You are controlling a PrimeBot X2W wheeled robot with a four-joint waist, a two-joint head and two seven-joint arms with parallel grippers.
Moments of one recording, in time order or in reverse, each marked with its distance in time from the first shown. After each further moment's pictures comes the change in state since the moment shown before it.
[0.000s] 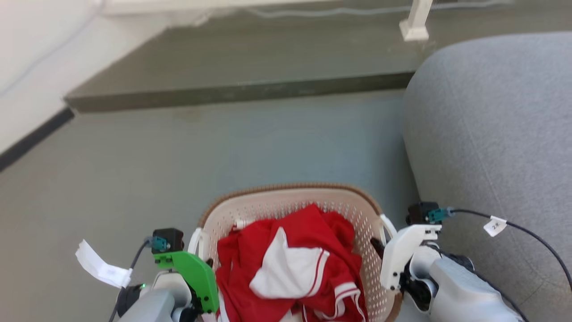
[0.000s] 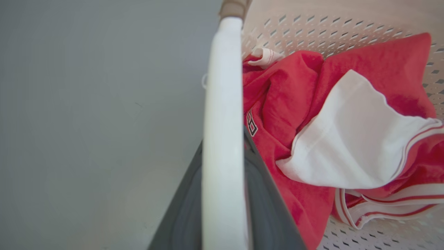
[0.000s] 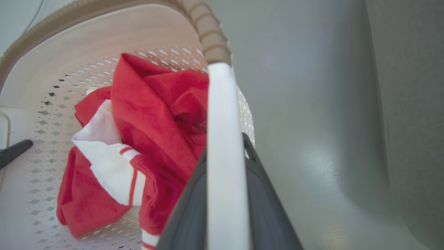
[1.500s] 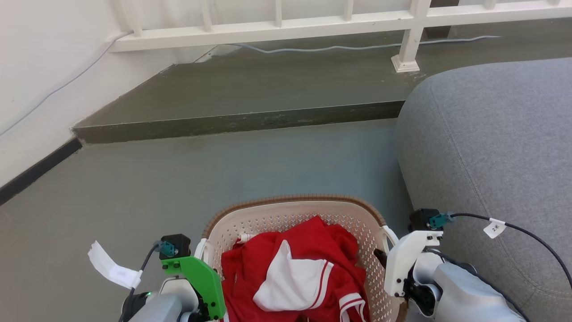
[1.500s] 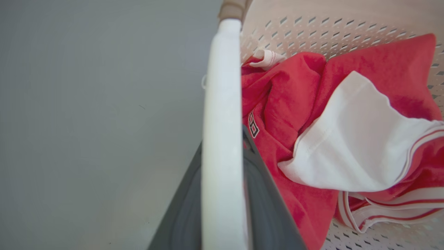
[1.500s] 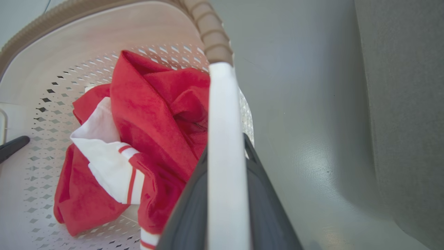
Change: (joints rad) left arm 0.034 0.009 -0.088 -0.060 -0.083 0.085 0.064; right arm 0.016 -0.014 0.068 0.009 0.071 -0.001 0.061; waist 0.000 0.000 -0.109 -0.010
